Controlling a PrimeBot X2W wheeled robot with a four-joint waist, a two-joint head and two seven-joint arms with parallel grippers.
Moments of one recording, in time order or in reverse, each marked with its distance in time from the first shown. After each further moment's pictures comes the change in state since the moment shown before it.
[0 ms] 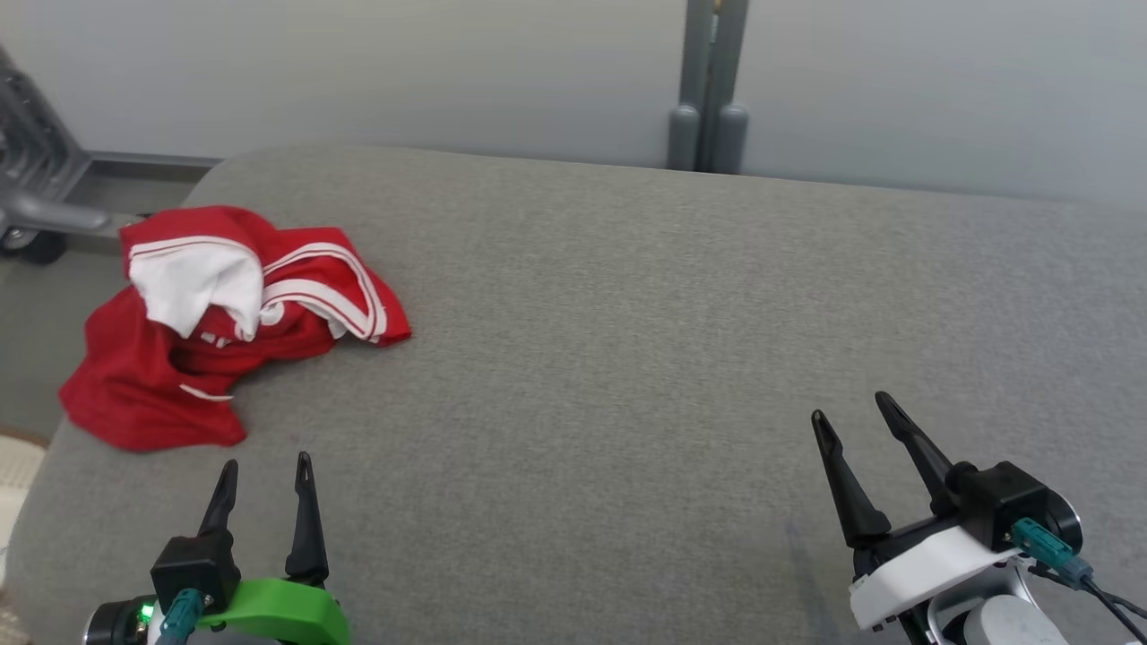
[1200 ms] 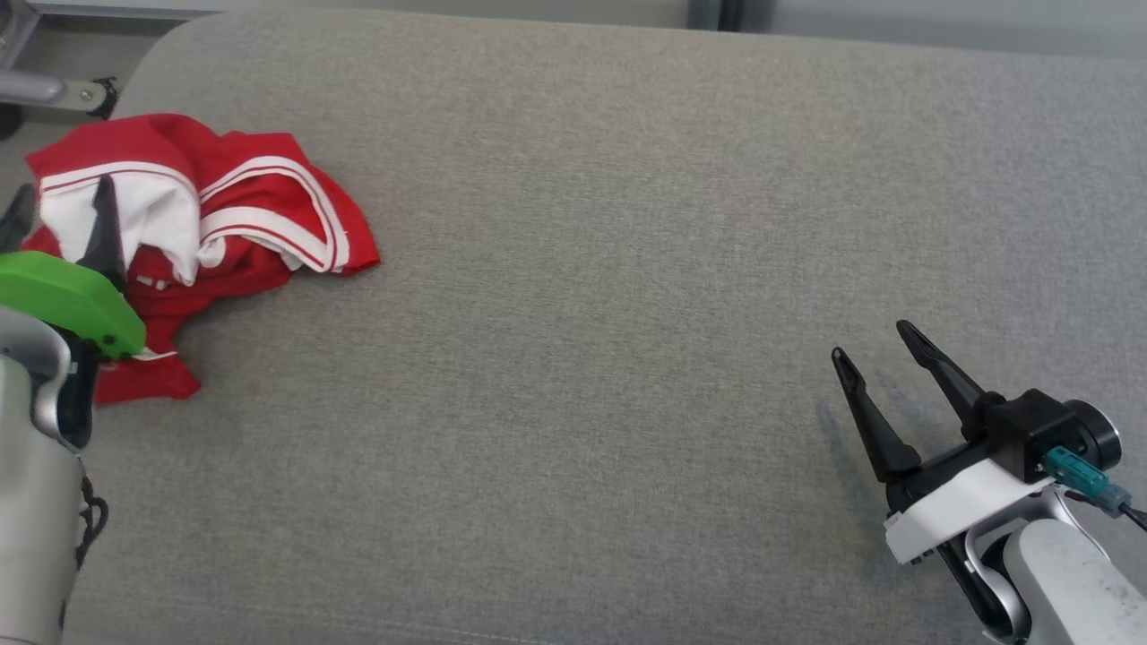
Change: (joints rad) left arm -0.706 0.334 -0.190 0.511 -0.360 -0.074 0.127; right arm -0.140 -0.164 0.095 0.031 0.056 0.001 0.000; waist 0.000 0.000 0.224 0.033
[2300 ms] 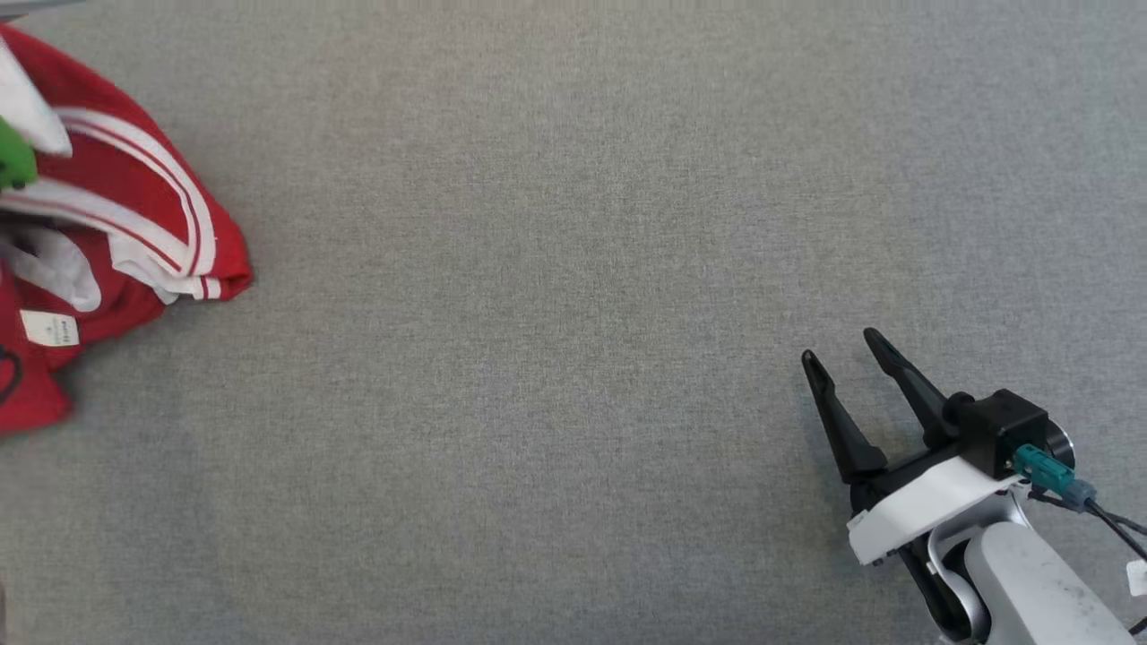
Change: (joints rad) left arm -0.341 0.054 -0.065 0.217 0.022 0.137 -0.042; right arm -0.031 0.062 0.021 0.050 0.057 0.000 0.000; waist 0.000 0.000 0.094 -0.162
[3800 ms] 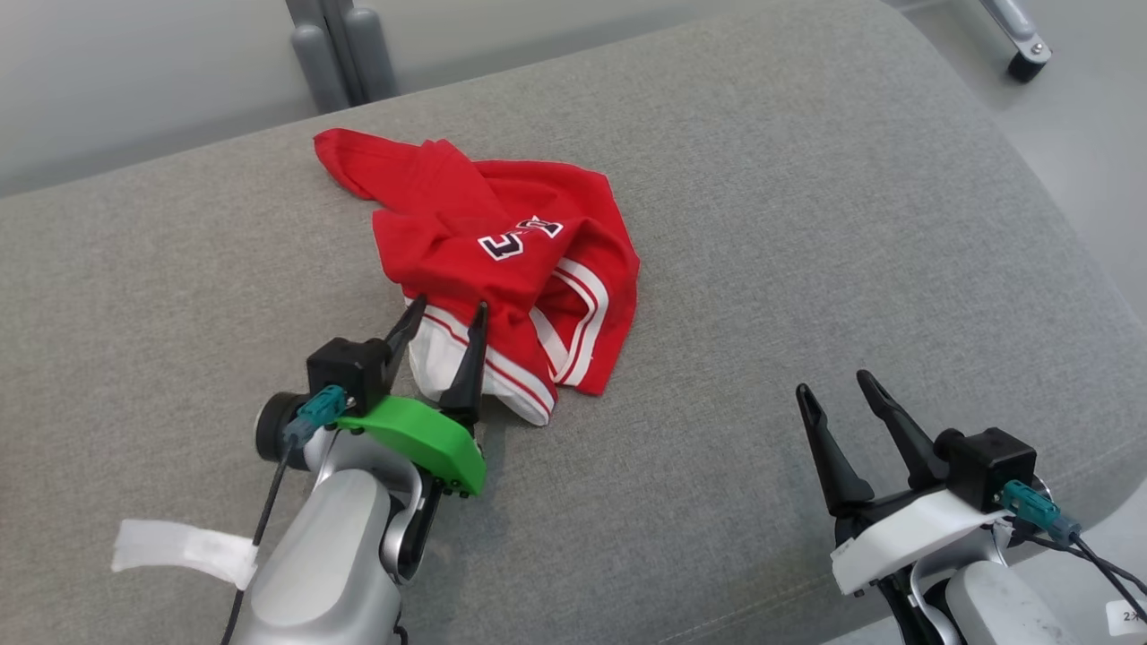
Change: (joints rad) left arm 0.578 -0.385 -0.206 -0.379 -0.004 -0.110 -0.084; right arm 0.072 0.104 -0.051 0.030 0.013 0.000 0.000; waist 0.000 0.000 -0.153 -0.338
